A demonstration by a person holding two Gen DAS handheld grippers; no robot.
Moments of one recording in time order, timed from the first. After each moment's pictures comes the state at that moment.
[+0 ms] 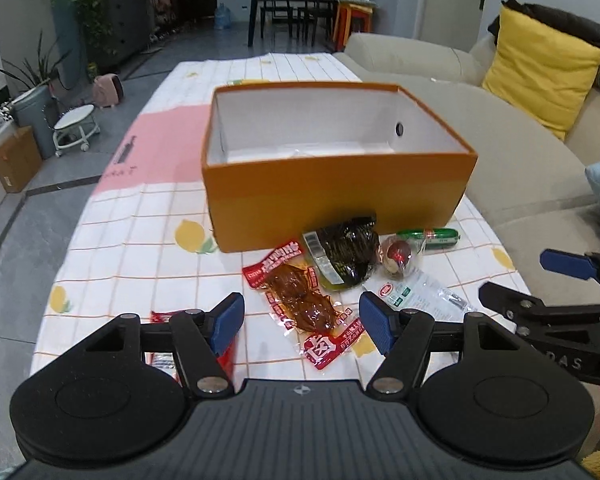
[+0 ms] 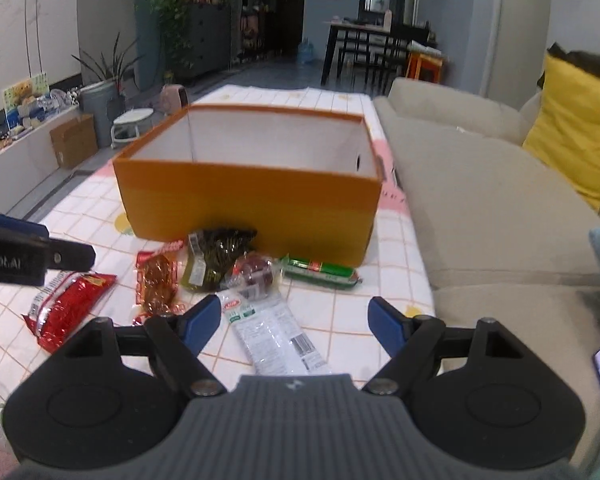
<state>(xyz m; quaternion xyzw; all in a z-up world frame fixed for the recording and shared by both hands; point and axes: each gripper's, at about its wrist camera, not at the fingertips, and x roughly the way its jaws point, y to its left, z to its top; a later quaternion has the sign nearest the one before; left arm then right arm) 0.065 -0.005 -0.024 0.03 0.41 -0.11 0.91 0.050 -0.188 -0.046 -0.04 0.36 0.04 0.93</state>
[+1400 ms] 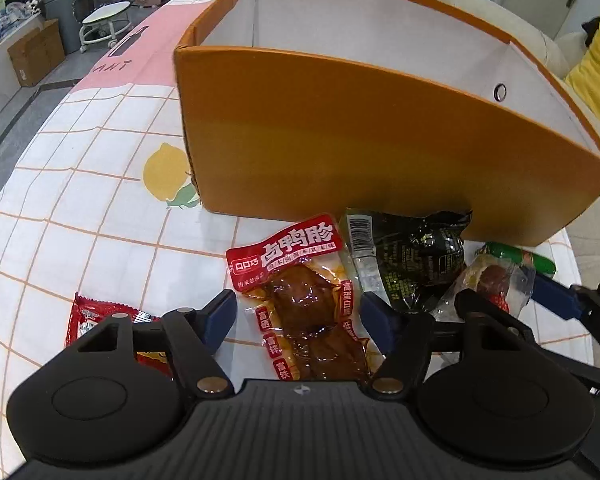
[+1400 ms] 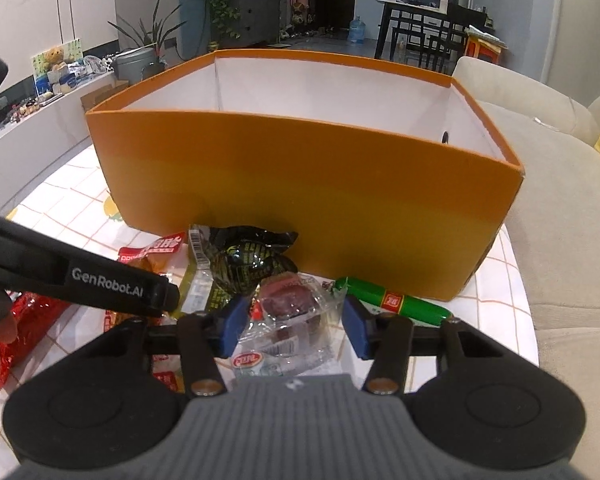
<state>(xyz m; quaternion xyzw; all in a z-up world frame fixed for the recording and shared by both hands) 0.152 -0.015 -0.103 -0.07 0.51 -0.02 0.86 0.147 -0.161 -0.112 -0.05 0.39 0.12 0.91</state>
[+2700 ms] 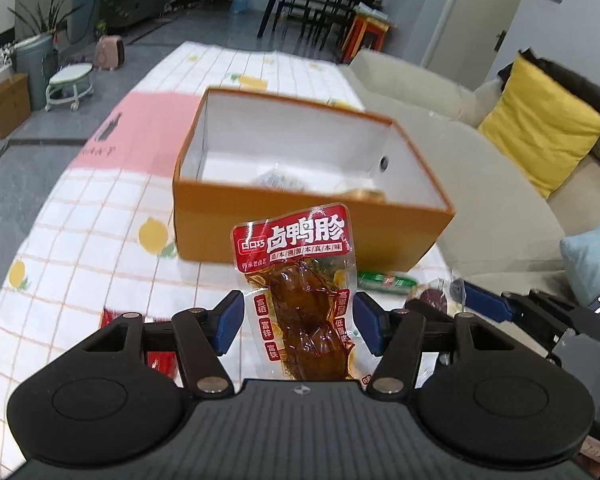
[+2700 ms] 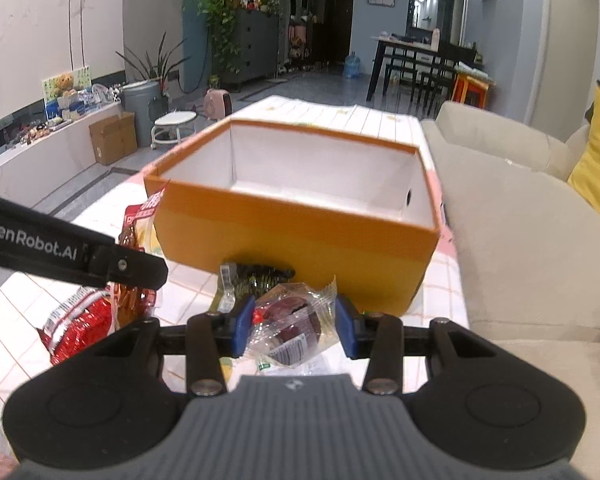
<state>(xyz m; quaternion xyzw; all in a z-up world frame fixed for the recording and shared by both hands) 0.082 -0.013 0.002 -0.09 0.41 -0.11 0.90 0.074 -0.173 -0.027 -0.06 0.33 0.11 0.94</state>
